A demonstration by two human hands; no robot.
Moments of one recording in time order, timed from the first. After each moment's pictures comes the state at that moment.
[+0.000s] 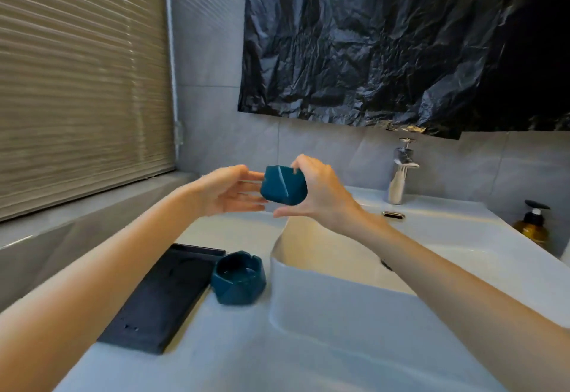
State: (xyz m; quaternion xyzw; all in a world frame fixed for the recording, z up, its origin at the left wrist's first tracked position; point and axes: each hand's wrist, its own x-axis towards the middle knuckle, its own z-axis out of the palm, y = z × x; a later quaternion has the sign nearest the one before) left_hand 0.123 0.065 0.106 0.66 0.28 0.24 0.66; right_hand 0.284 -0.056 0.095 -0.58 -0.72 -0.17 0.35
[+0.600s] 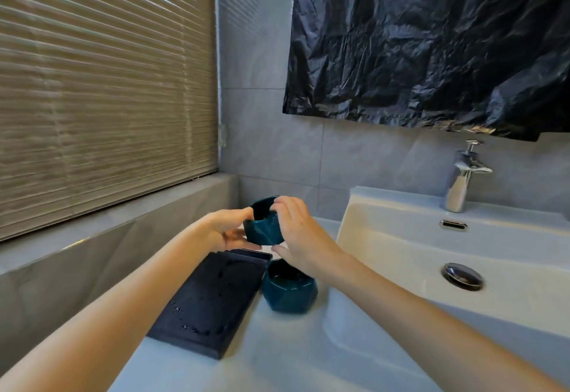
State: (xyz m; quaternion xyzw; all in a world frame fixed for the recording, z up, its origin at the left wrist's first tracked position) left_hand 0.063 0.129 0.038 0.55 0.47 0.24 0.65; right_hand 0.201 0.024 0.017 -0.58 -0.75 -0.19 0.24
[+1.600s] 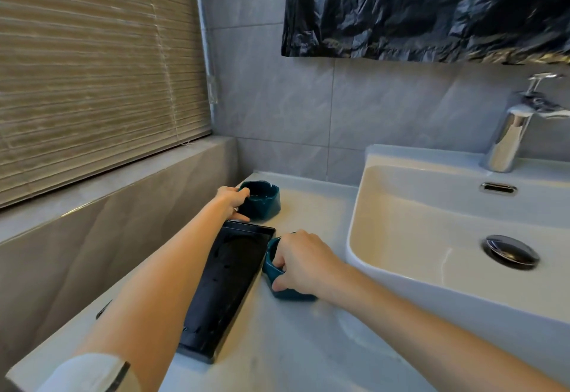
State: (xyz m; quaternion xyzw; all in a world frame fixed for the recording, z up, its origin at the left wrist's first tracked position) left_hand 0.118 0.269 -0.048 0.56 0.58 0.29 0.51; right_hand 0.197 0.040 -0.030 -0.70 -0.70 0.09 0.10
